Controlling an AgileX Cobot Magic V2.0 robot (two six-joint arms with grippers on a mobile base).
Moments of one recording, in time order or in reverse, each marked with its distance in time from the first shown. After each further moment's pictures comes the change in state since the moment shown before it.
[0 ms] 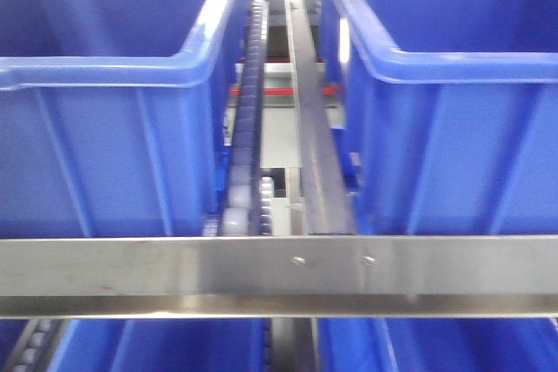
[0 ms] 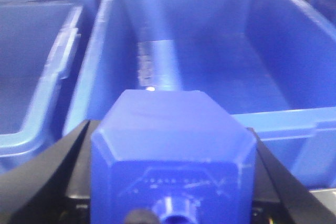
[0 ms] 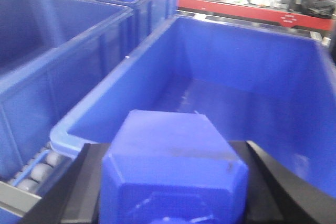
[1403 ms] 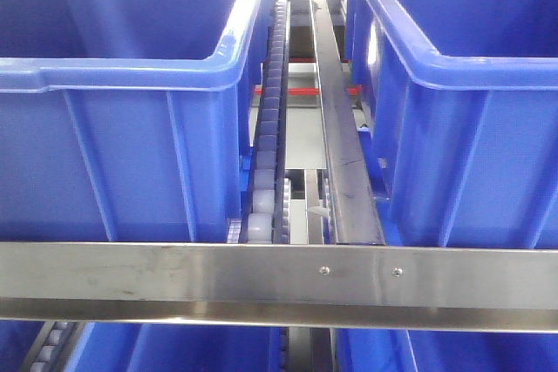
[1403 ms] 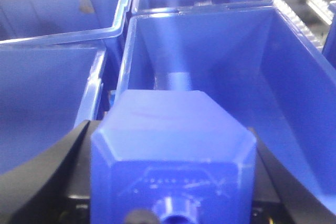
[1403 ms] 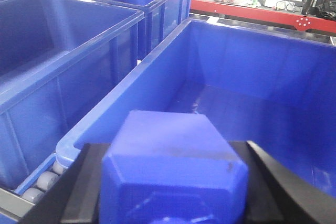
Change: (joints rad) left arm 0.000 0.418 -0.422 -0.025 0.057 0.000; right arm 0.000 0.000 0.000 0.000 -0.002 0.000
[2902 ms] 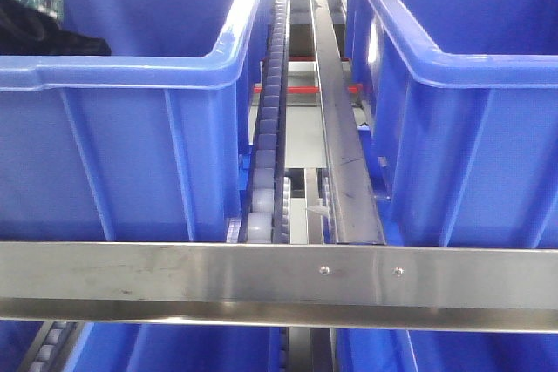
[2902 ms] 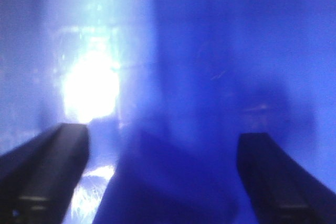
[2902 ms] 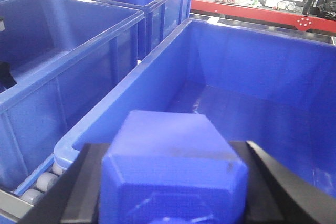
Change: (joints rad) left arm 0.000 1.337 -0.596 -0.273 0.017 0.176; right arm 0.000 0.000 0.000 0.000 -0.004 0.000
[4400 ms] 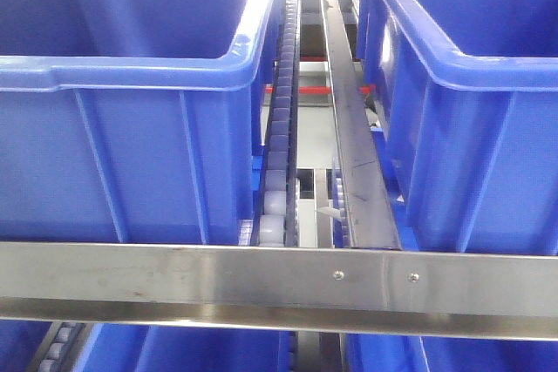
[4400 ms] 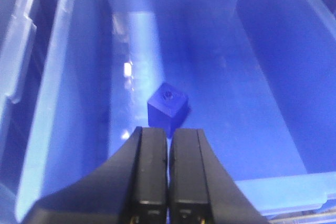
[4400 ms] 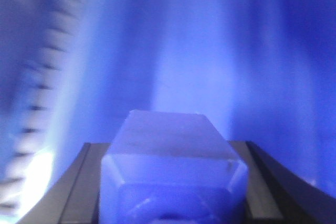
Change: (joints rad) left arm -0.007 -1.208 0.721 0.014 -0.130 0.025; right arm -0.250 1.001 -0.761 0.307 0.440 -0.044
